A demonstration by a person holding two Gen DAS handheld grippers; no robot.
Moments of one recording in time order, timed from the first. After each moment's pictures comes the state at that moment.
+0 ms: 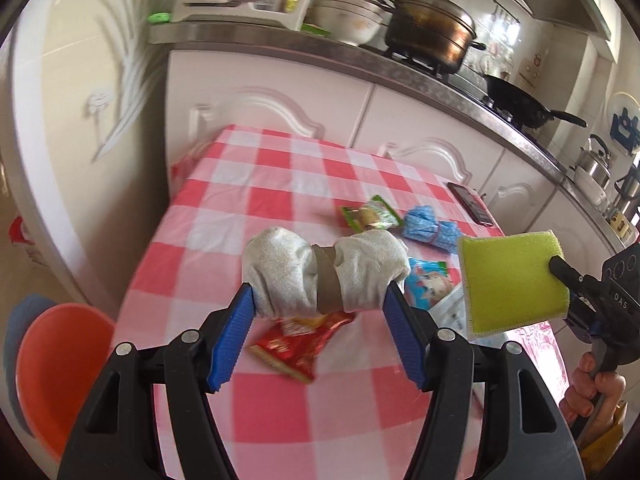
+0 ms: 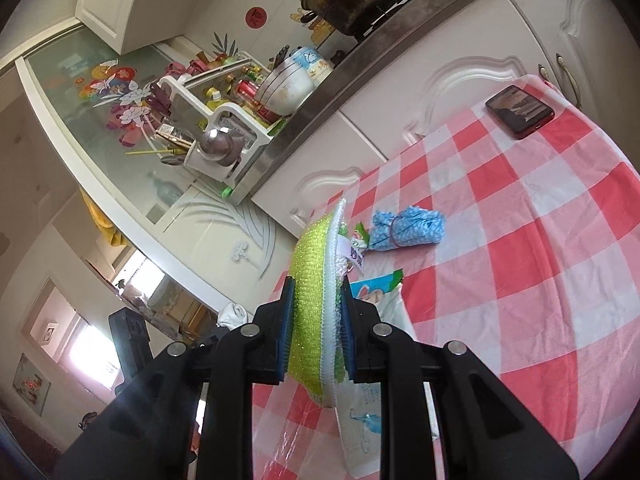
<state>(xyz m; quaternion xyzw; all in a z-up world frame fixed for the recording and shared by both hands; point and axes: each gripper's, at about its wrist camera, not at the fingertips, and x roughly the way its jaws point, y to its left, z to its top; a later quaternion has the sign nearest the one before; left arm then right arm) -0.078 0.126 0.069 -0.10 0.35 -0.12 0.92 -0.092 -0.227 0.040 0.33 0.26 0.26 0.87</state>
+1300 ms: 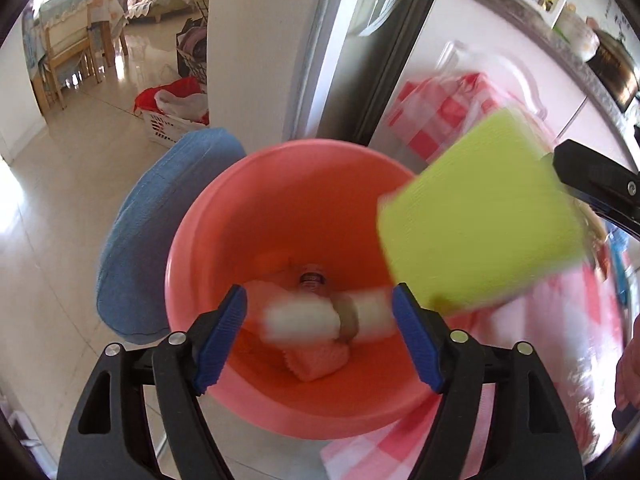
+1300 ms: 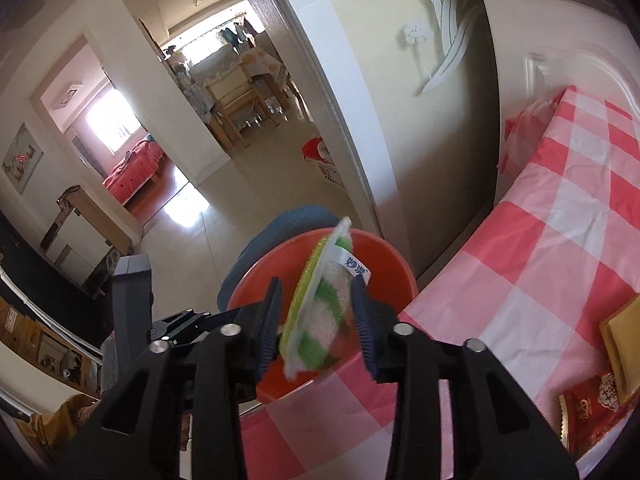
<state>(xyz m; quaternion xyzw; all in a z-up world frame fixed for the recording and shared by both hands) -0.148 0.342 -0.060 -0.17 0.45 0.11 0.87 -0.049 0.190 0.015 0.00 0.43 0.46 0.78</state>
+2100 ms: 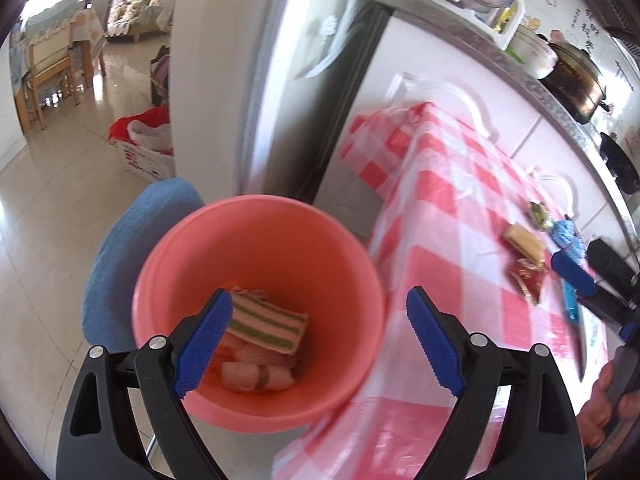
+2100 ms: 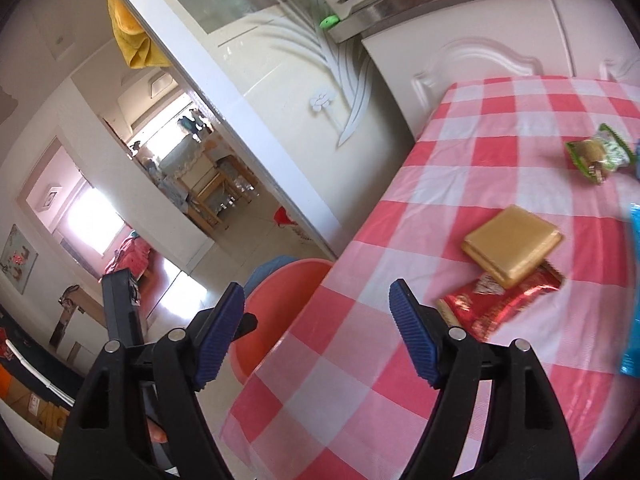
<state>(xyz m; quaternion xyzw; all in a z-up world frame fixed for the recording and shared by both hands) -0.144 0.305 -0.002 -0.18 0.40 0.06 0.89 -0.082 0.050 0.039 0.15 0.37 0.38 0.83</state>
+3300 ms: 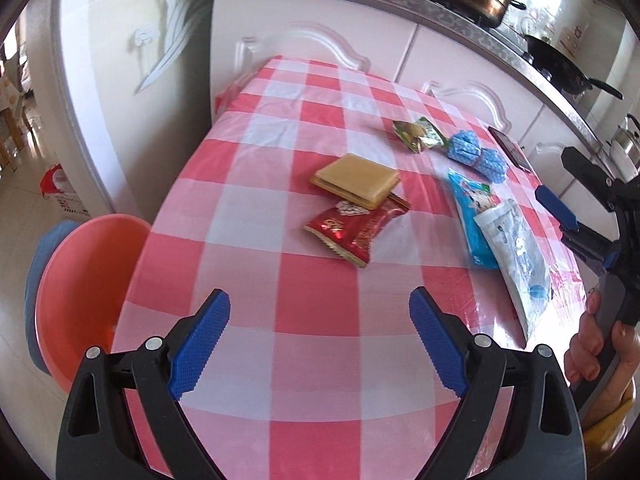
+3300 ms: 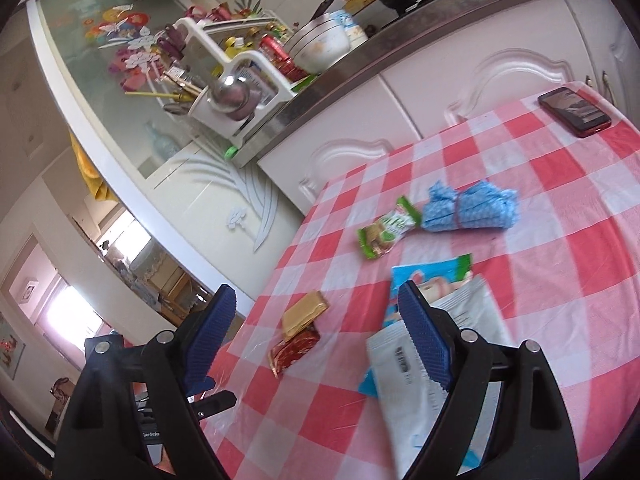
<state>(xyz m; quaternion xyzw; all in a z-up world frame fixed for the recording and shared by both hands) -0.112 0.128 0.028 -0.08 0.45 -0.06 0.89 -0.073 -0.154 0.045 0.27 0.28 0.26 0.88</state>
